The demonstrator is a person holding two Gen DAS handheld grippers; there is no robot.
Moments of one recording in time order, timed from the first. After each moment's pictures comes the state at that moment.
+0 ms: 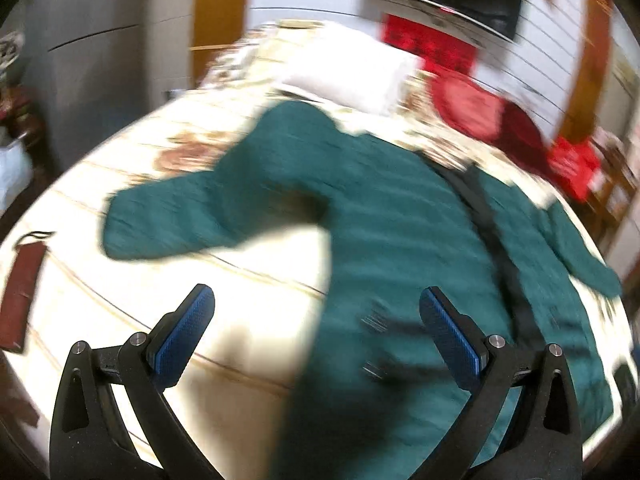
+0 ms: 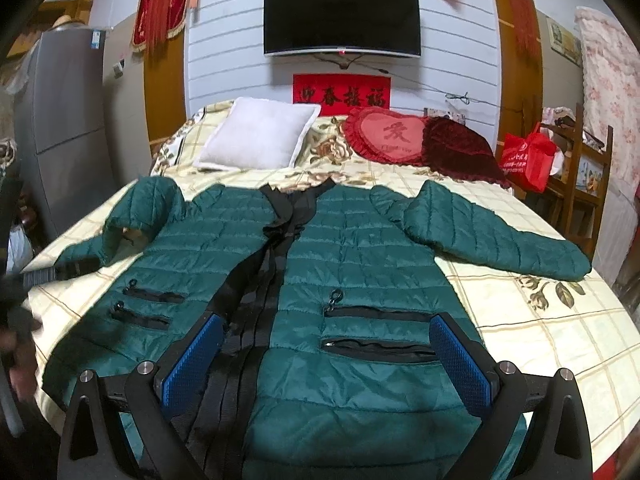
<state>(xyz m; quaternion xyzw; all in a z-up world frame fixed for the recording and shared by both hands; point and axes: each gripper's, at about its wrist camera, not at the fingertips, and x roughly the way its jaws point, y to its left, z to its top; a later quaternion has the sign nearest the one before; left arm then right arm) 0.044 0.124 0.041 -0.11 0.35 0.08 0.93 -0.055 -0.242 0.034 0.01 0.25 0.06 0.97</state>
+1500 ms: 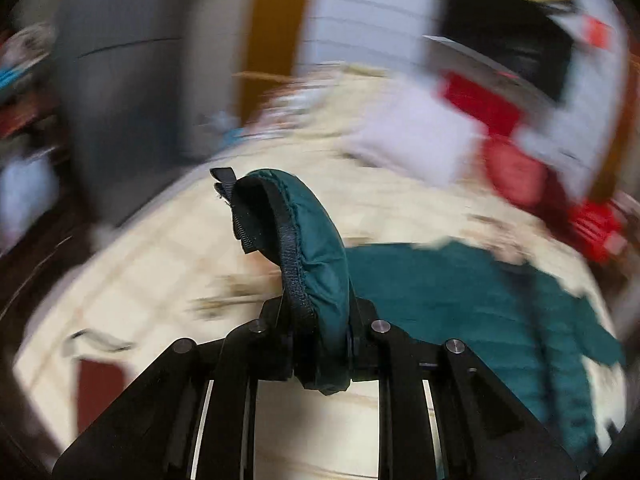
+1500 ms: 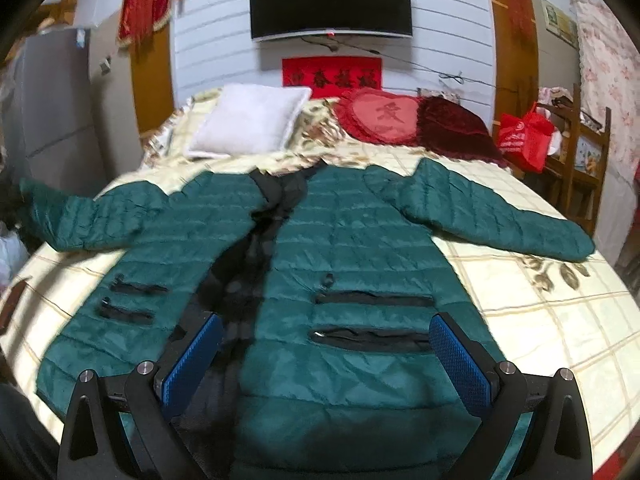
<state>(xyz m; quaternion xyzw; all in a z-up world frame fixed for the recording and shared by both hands) 0.091 0.268 0.126 -0.13 0.31 0.06 0.94 -0.030 -0.244 0.012 0.00 0.31 0.02 0.95</state>
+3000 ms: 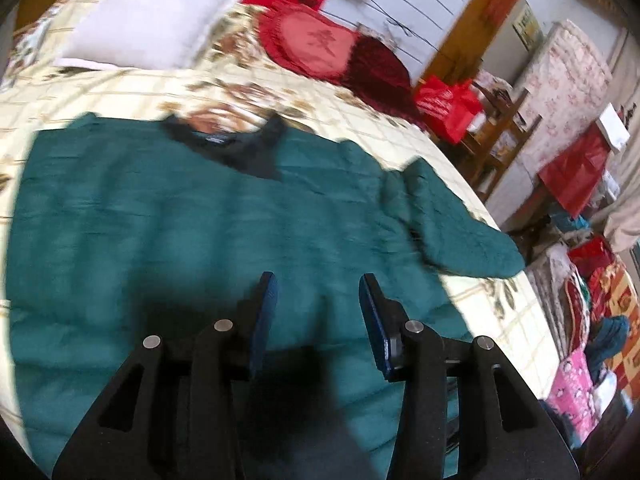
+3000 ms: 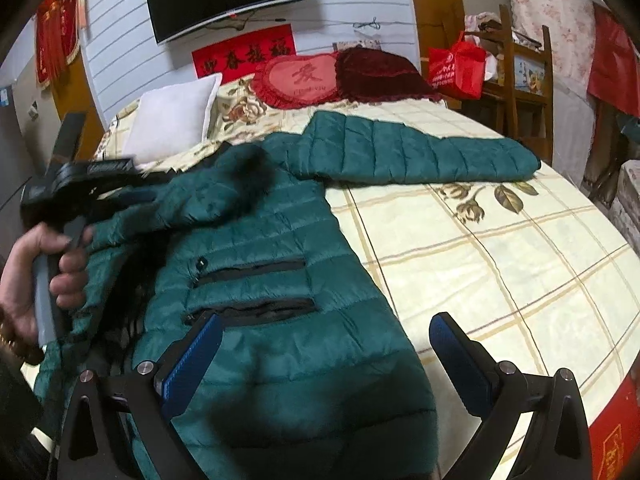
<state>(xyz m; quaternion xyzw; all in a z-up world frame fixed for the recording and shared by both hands) 0.209 -0.066 0.043 -0.13 0.42 -0.22 0.87 -0.032 -0.342 0.007 0.11 0.35 -0.04 0.93</state>
